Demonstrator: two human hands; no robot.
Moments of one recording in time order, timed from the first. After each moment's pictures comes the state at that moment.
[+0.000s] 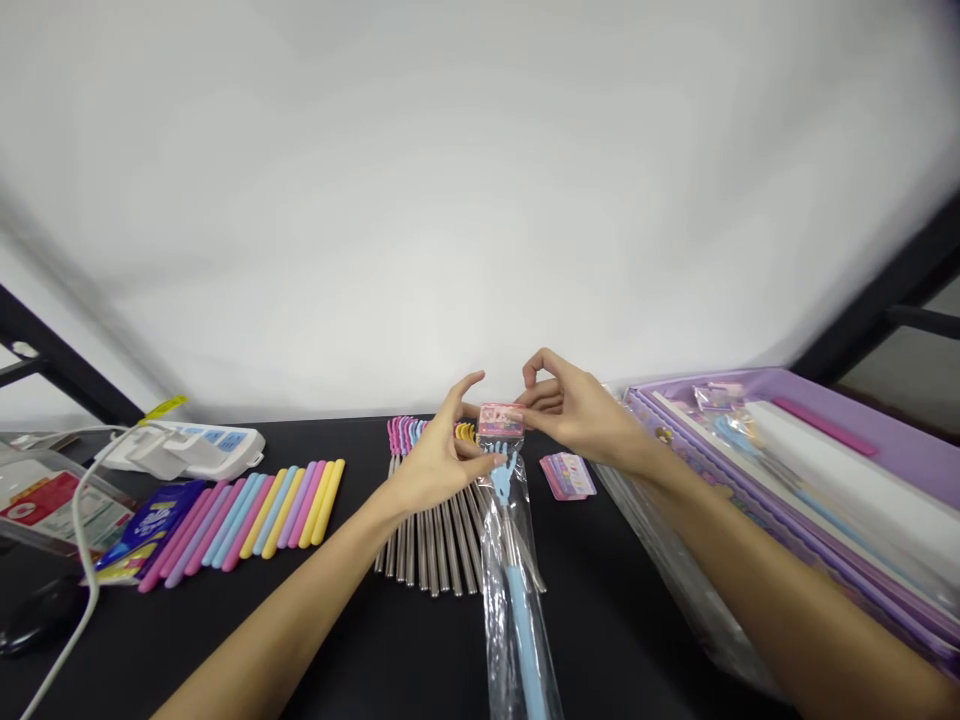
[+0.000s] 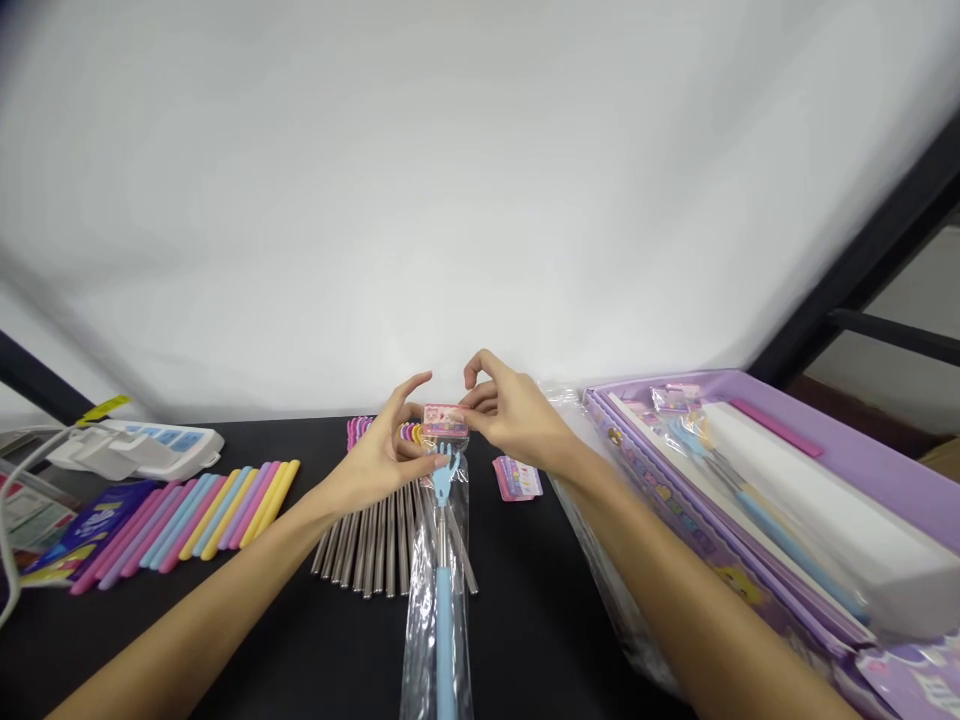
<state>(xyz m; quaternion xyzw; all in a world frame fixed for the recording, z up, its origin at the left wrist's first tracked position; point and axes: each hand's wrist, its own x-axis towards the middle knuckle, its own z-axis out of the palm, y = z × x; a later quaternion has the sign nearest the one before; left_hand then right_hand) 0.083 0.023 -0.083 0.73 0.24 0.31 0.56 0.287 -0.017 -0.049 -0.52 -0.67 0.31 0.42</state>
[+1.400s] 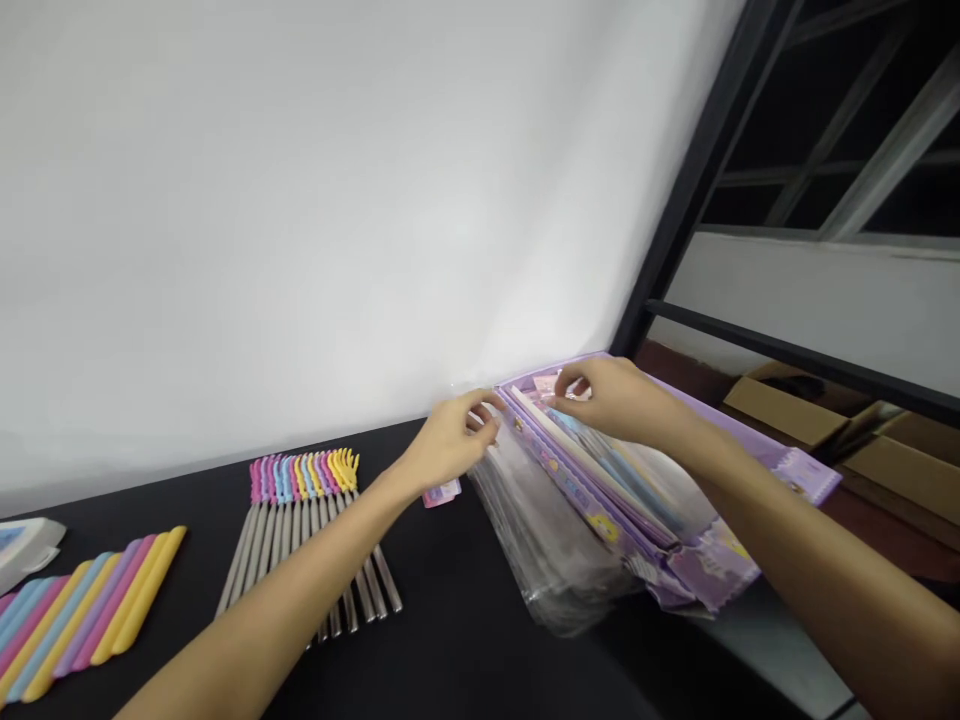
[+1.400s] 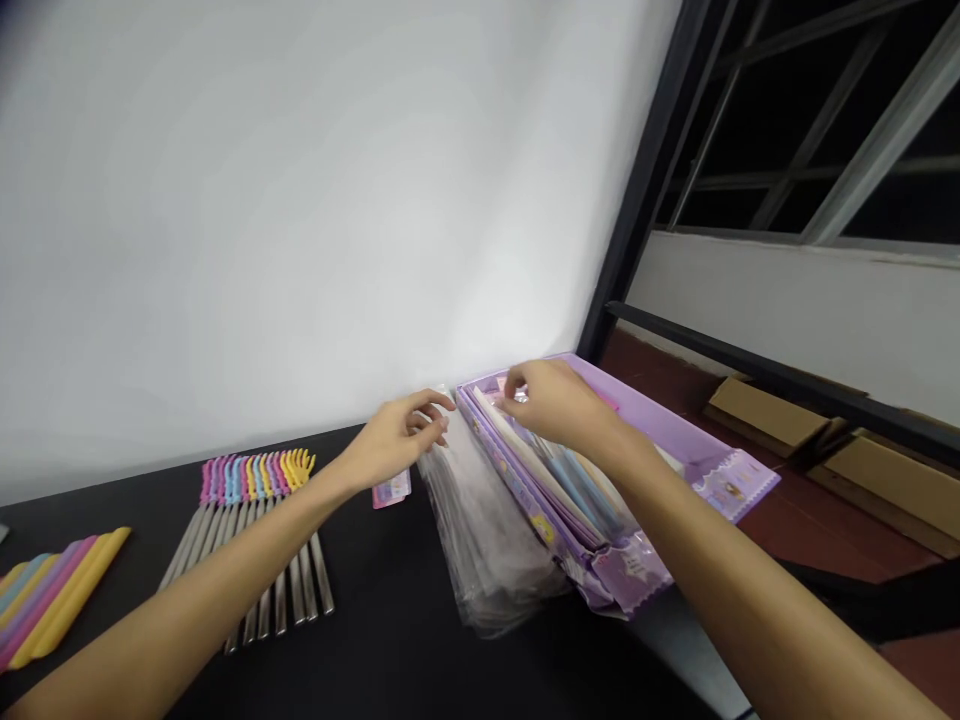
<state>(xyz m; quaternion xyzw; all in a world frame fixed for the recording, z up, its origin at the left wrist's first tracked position) 0.244 0.003 -0.069 0.85 0.18 0.23 0.43 0.441 -0.105 -0.022 -0.80 -0.58 -0.02 0.16</state>
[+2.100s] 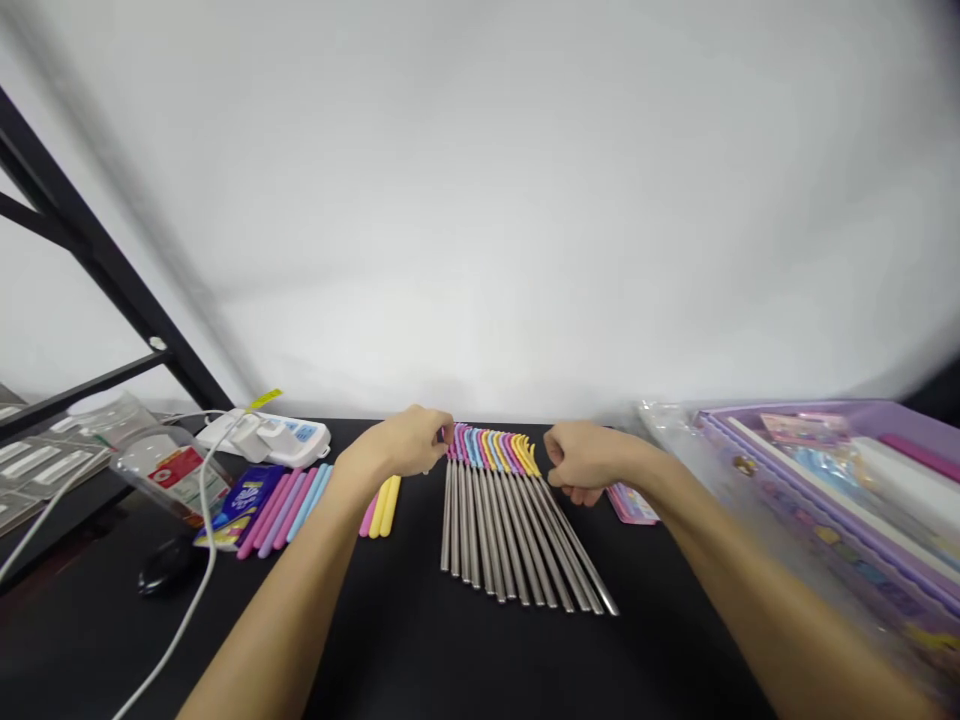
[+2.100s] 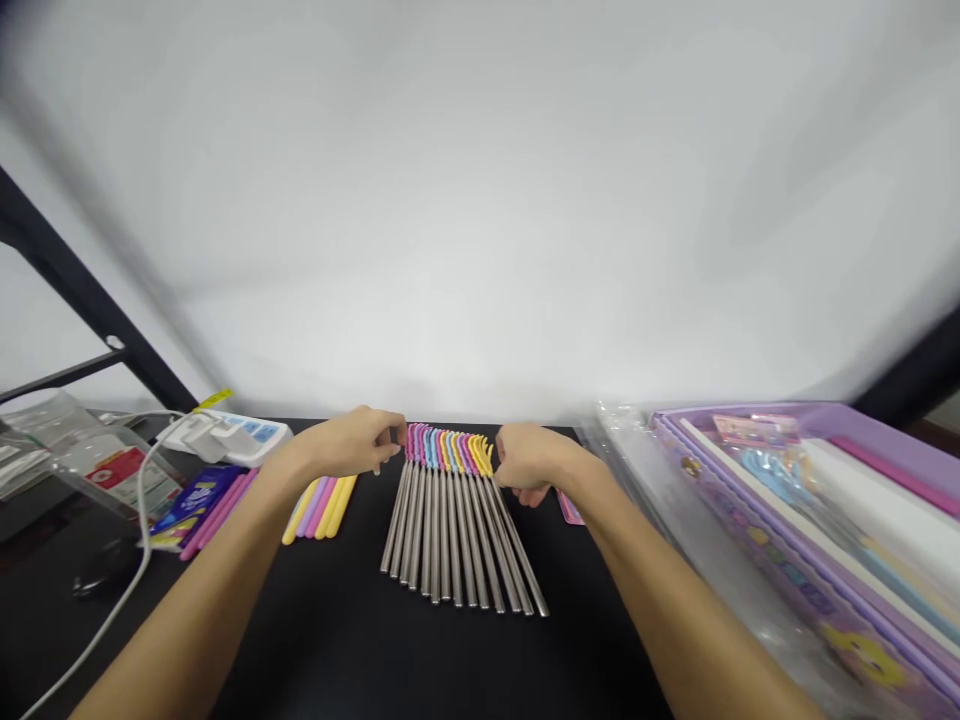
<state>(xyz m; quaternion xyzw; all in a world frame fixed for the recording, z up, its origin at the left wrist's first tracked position) -0.006 0.059 -0.030 0.87 0.47 -0.02 0.15 0.229 0.006 -0.051 -0.70 -0.61 0.37 0.03</state>
